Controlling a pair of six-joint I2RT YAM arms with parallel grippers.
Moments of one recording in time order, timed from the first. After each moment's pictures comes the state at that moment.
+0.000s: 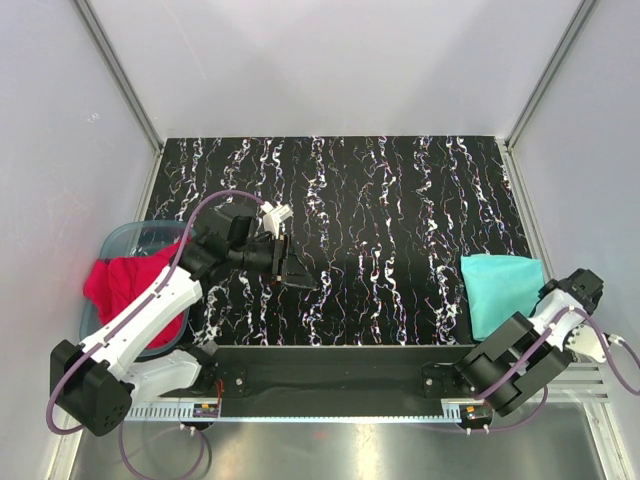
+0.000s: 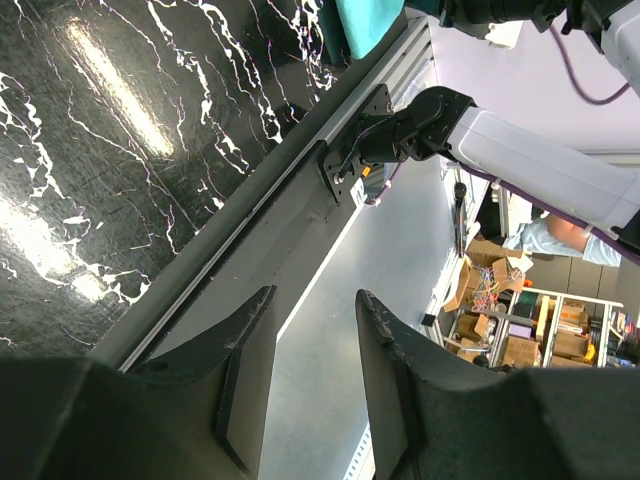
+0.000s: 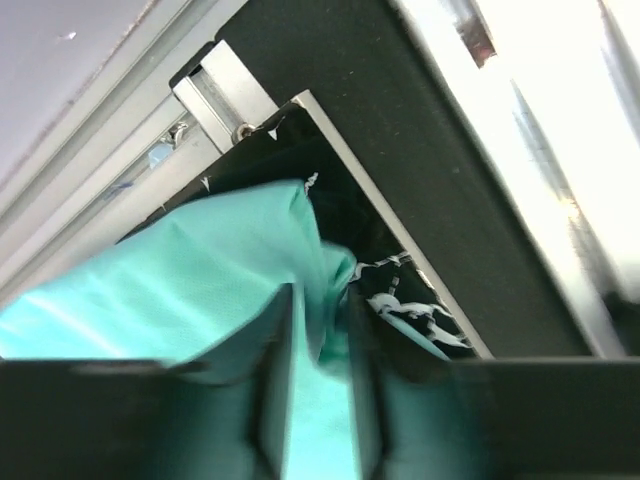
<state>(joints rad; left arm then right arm) -0.54 1.08 0.88 -0.50 0.80 -0.63 -0.93 1.11 0.59 -0.70 0.30 1.29</state>
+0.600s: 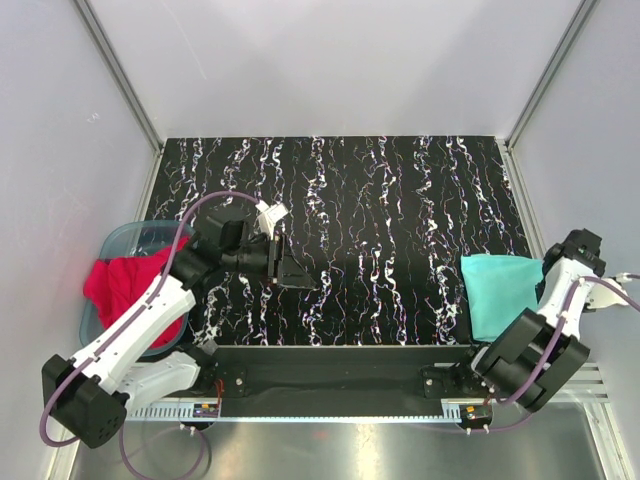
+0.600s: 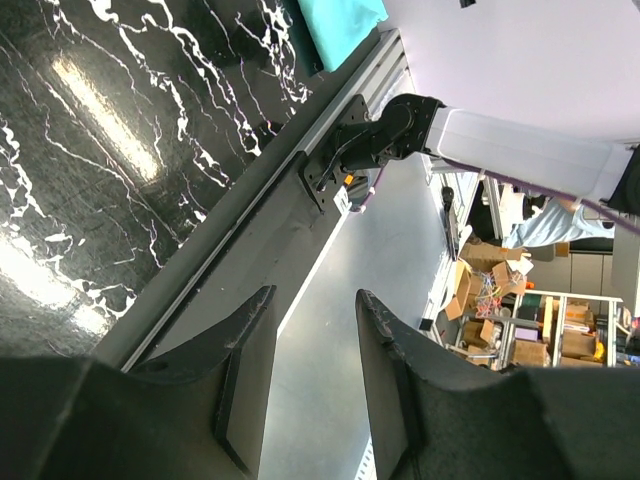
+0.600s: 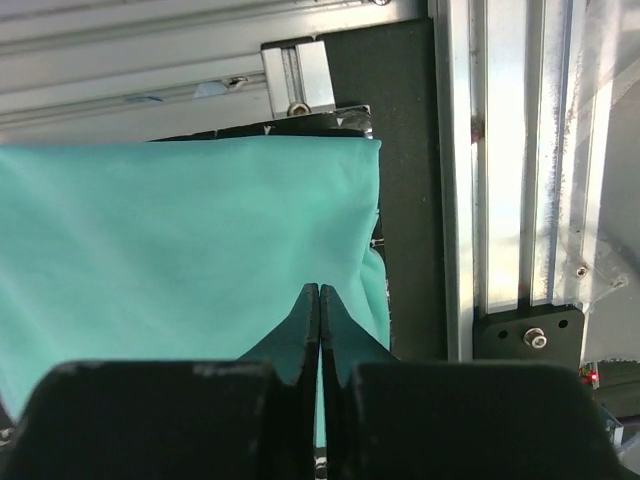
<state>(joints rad) -0.54 1.00 0.86 -0.45 0.81 -0.65 -0.71 1.20 0.89 -0.97 0.48 0.92</state>
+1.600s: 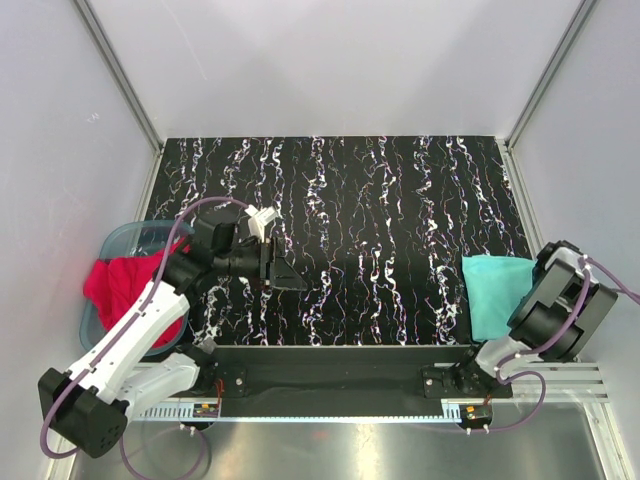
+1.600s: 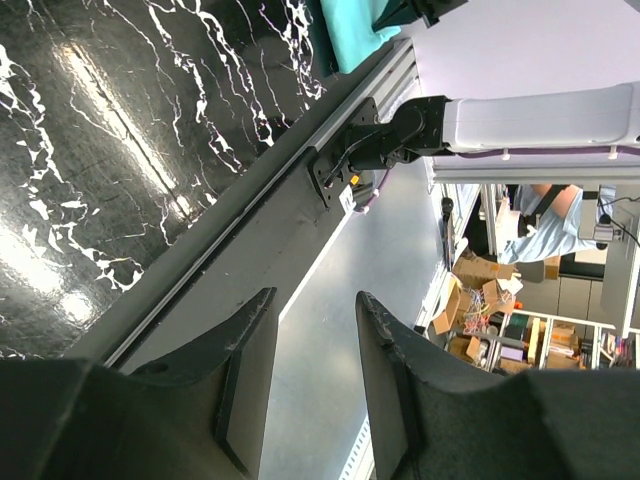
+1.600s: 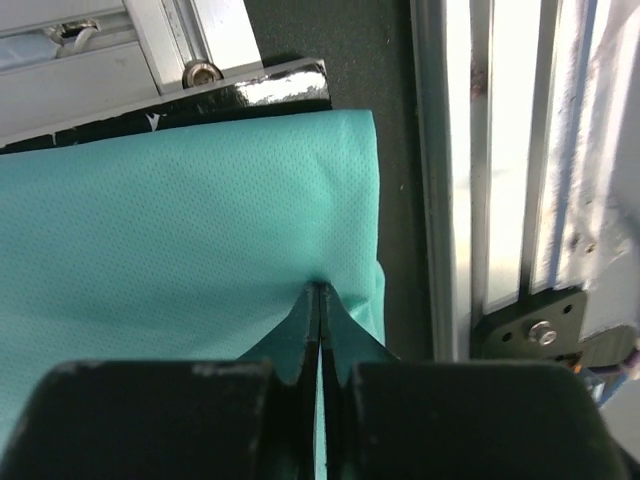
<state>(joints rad) -0.49 0.95 0.84 -0.53 0.81 -0.66 -0.70 1.54 0.83 -0.92 0.50 1.03</state>
